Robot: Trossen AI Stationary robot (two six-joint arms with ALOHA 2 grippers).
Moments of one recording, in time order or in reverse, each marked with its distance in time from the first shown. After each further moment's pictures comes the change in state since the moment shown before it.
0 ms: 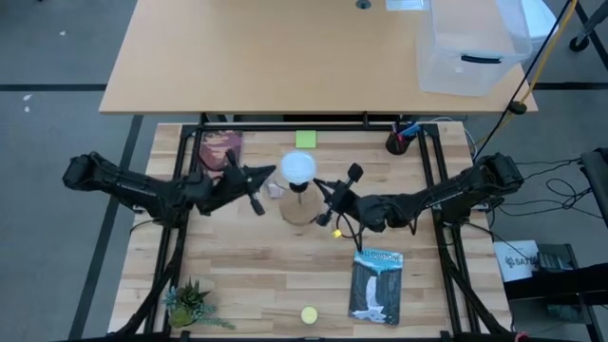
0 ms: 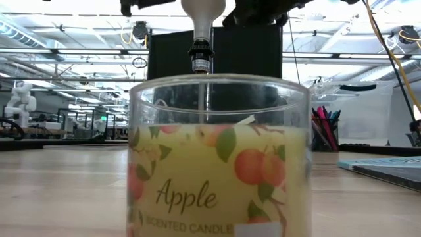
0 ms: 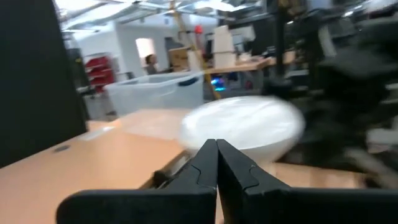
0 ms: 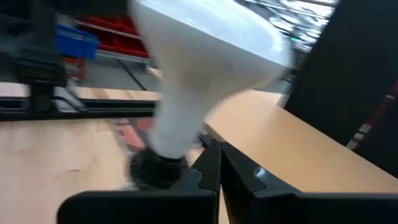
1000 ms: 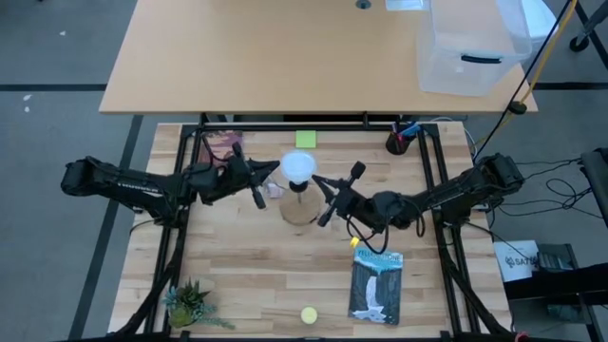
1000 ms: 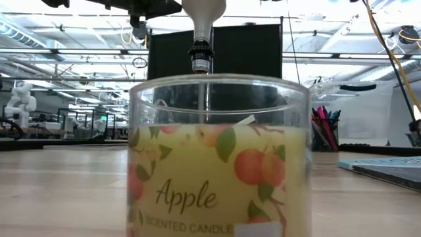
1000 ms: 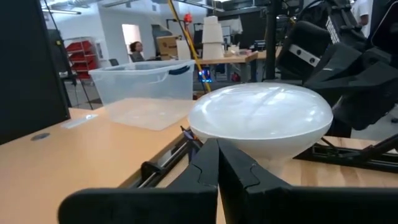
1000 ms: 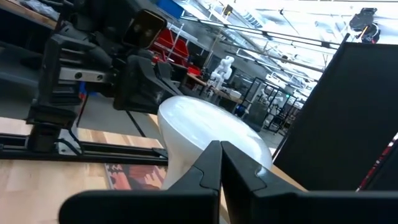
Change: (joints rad) left arm 0.148 -0.001 0.001 -0.065 0.208 -0.098; right arm 0.017 -0.001 0.000 0.311 -0.056 -0.349
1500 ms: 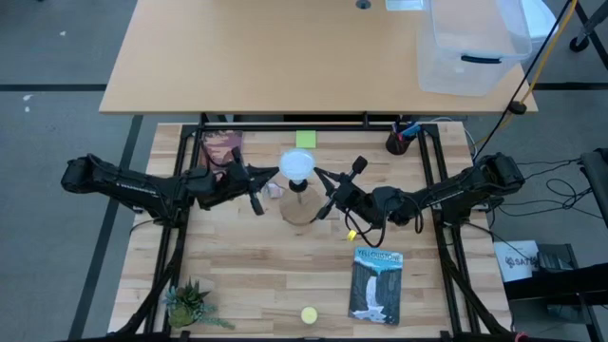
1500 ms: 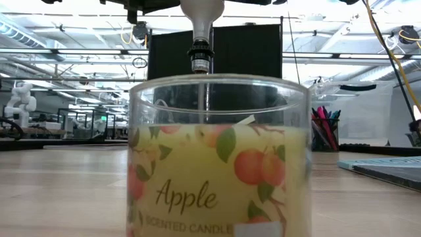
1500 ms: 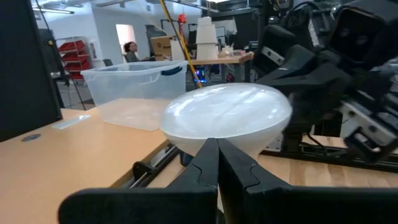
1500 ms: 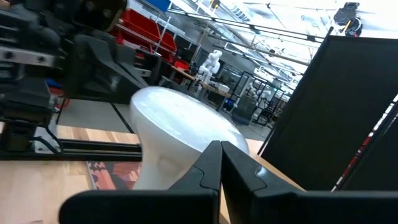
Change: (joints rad) left arm -0.077 -0.001 0.000 -0.002 -0.037 0.000; right arm -0.033 -0.002 0.000 -0.003 0.019 0.000
